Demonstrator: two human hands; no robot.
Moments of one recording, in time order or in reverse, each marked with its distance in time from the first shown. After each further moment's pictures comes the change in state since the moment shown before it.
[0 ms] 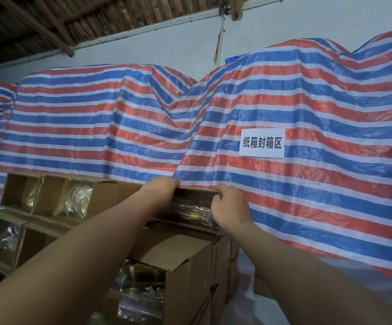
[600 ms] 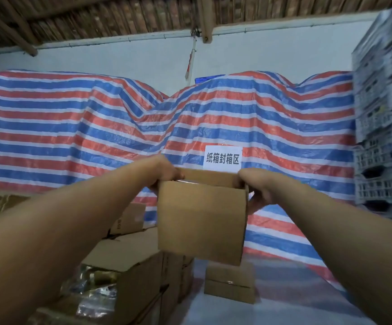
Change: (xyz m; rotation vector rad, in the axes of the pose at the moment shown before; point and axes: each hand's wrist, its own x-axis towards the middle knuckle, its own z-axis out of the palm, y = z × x) left_hand -0.051 0.111 -0.160 -0.713 -0.165 -0.215; right_hand 0.008 -0.021 -0.236 0.134 -0.332 0.511
